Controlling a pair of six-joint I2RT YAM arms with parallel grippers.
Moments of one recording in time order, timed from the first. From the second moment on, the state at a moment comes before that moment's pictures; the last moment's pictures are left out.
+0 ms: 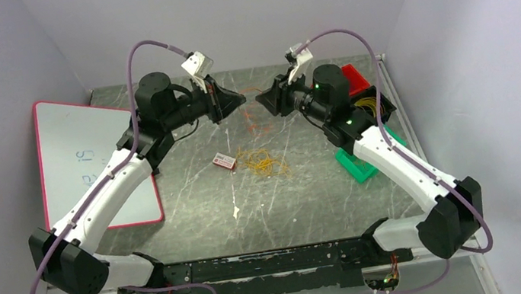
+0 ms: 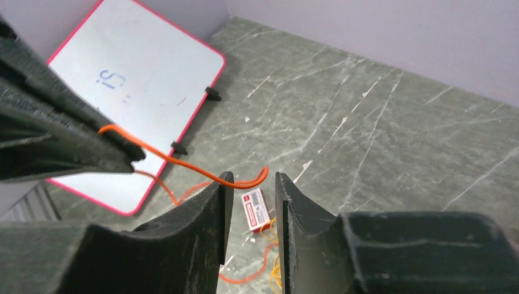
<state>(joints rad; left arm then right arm) -0.54 1.34 1.28 -0.01 0.54 -0.23 0.53 1.27 1.15 -0.01 -0.27 0.21</state>
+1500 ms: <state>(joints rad) -0.54 1.31 1.41 -0.10 0.56 -0.22 0.55 1.08 0.71 0.53 -0.45 0.22</state>
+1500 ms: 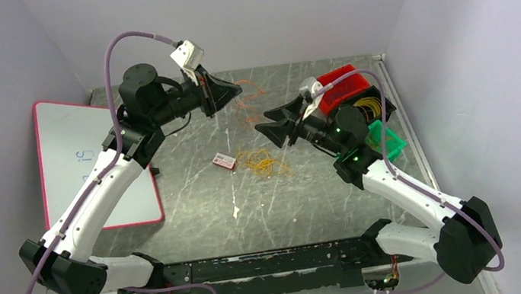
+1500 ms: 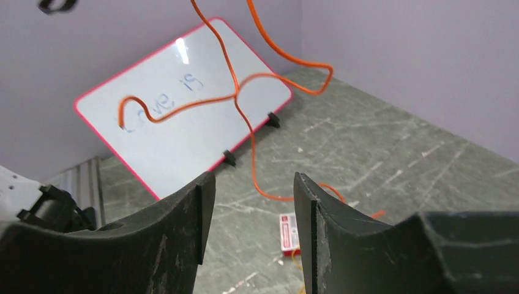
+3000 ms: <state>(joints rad) -0.54 1.31 1.41 -0.07 0.56 -0.23 0.59 1.41 0.79 1.06 -0.37 1.02</state>
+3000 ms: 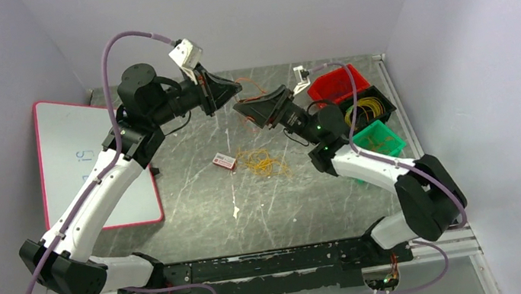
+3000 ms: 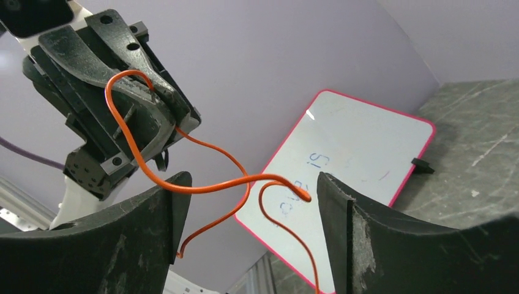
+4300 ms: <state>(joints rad) -0.54 1.29 1.36 -0.08 0.51 -0.22 0.51 1.11 1.02 0.24 0.00 0.57</state>
